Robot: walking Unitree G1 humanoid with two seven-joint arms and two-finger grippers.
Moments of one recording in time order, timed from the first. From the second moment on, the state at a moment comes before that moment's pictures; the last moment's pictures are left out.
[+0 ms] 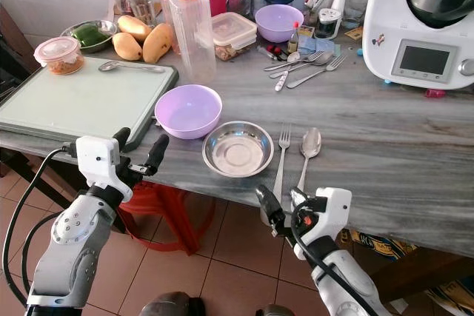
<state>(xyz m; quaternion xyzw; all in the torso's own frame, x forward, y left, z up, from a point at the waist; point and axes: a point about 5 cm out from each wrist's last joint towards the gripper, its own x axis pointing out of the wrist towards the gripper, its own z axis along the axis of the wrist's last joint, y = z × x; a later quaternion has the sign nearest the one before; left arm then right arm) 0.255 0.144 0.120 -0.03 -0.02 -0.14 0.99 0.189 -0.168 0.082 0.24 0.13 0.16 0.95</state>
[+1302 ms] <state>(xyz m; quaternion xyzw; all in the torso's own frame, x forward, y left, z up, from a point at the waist) 0.255 0.144 0.120 -0.03 -0.02 -0.14 0.99 0.207 -0.168 0.103 0.21 0.08 0.13 0.97</state>
